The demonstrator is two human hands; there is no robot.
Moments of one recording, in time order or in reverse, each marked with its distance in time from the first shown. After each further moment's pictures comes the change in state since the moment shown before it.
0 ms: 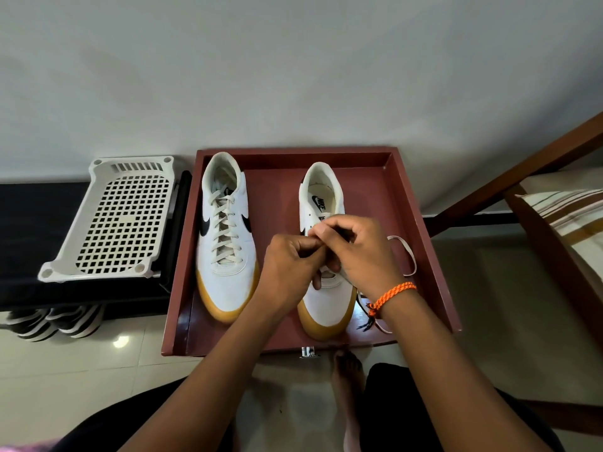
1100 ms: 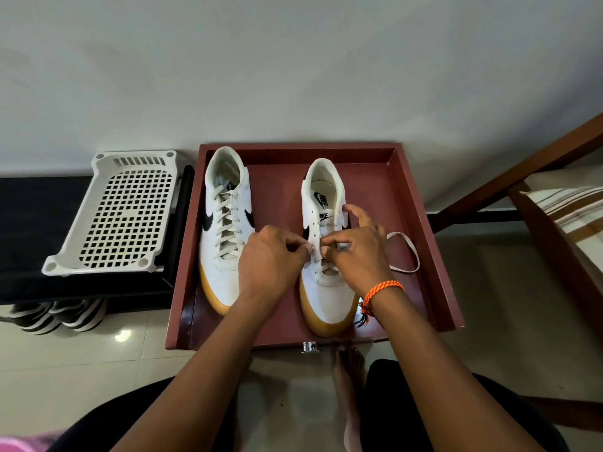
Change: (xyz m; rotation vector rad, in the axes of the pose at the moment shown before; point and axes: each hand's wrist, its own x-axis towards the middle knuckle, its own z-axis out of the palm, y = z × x) left_hand 0.002 -0.003 -0.024 0.605 0.207 -0.085; right_hand 0.006 0.030 0.008 -0.532 0.106 0.103
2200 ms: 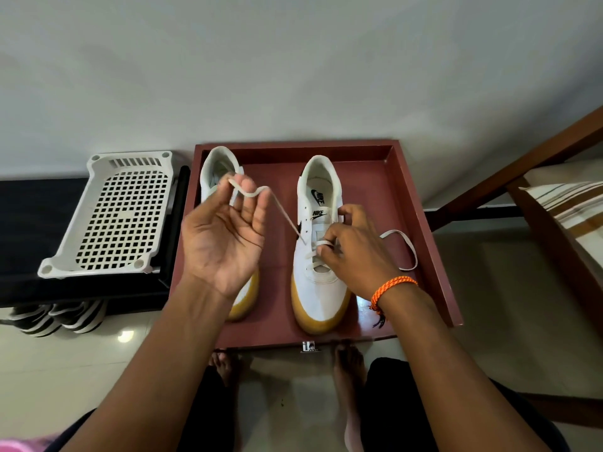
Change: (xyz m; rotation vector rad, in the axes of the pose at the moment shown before) left_hand 0.009 0.021 -0.063 -1.862 -0.140 -0.237; right_hand 0.004 0.004 -0.011 -0.227 -0.169 -0.201
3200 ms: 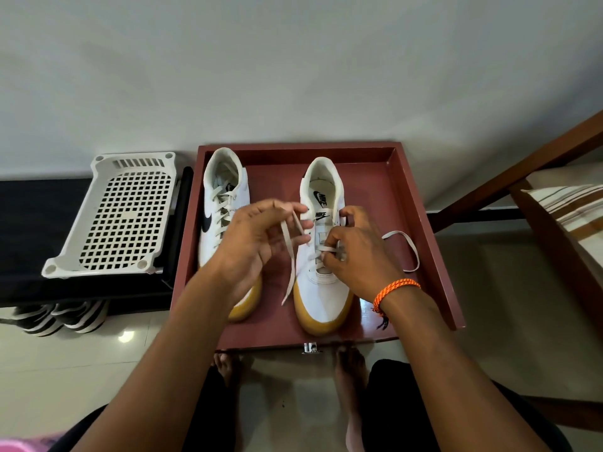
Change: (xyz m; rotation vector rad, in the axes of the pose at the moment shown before) left_hand 0.005 -0.017 -0.008 0.865 -0.036 -0.079; right_hand 0.001 0.008 0.006 0.005 0.053 -0.029
